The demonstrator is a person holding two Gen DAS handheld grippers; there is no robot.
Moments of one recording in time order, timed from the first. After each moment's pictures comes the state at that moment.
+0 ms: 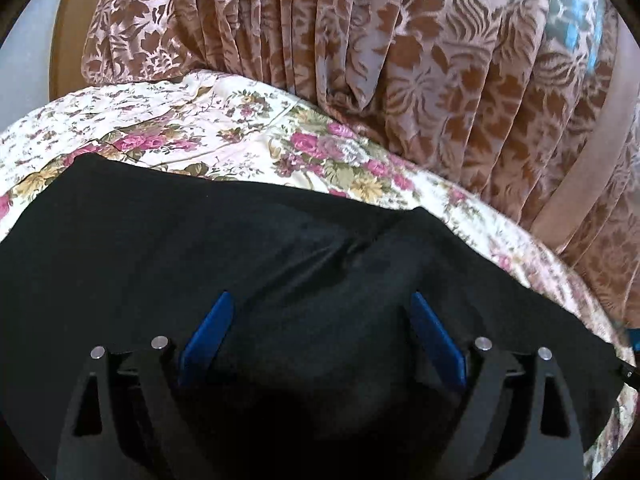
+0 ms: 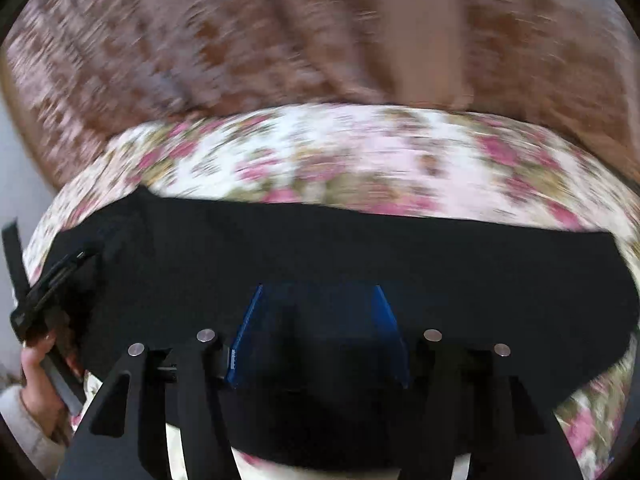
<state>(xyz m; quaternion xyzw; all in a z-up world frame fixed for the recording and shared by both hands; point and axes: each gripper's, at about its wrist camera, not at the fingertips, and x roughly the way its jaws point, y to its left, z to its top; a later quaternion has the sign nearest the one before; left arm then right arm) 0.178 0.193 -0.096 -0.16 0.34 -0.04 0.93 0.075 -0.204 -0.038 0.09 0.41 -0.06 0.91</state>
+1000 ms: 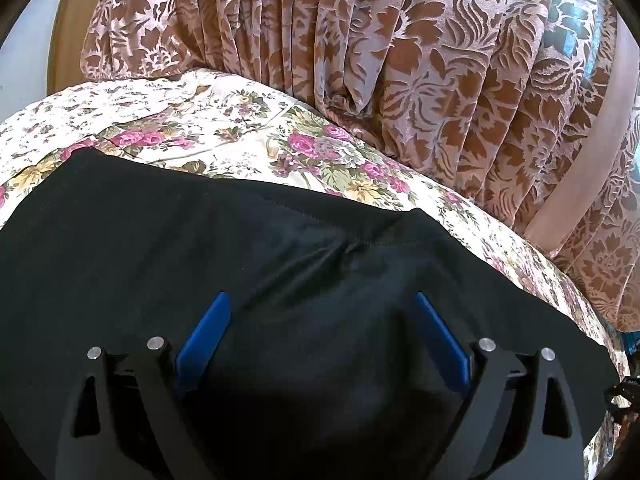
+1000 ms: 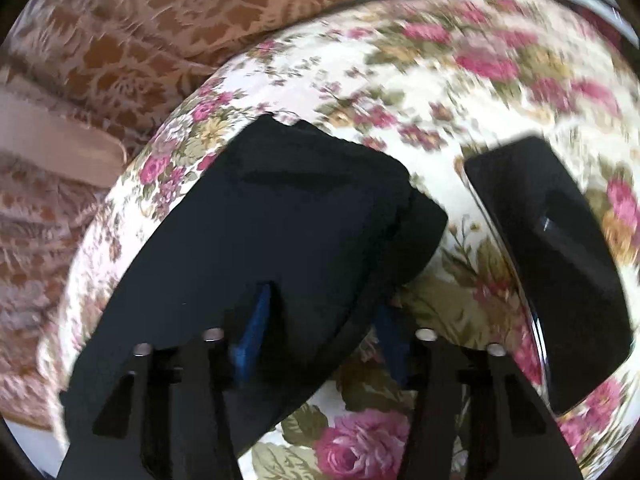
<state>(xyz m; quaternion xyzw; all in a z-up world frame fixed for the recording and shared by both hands) 0.178 0.192 -0.101 -0.16 0.34 -0.04 0.93 0.014 -0.402 -0.083 0.32 0.39 -0.32 0.80</state>
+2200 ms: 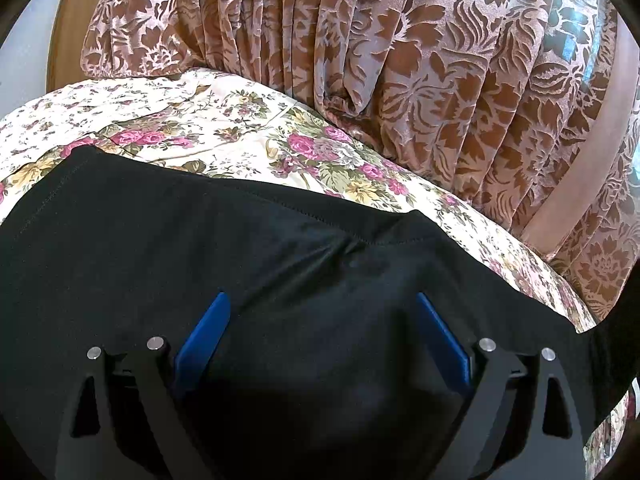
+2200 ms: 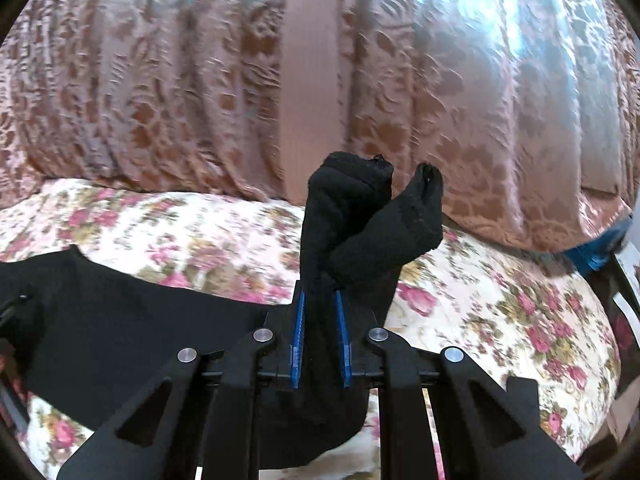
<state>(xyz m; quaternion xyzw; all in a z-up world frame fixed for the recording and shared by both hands) 0.177 0.193 -0.102 -0.16 0.34 -0.04 0.93 0.051 -0.201 0.035 -0.03 0.28 -0.17 0.94</state>
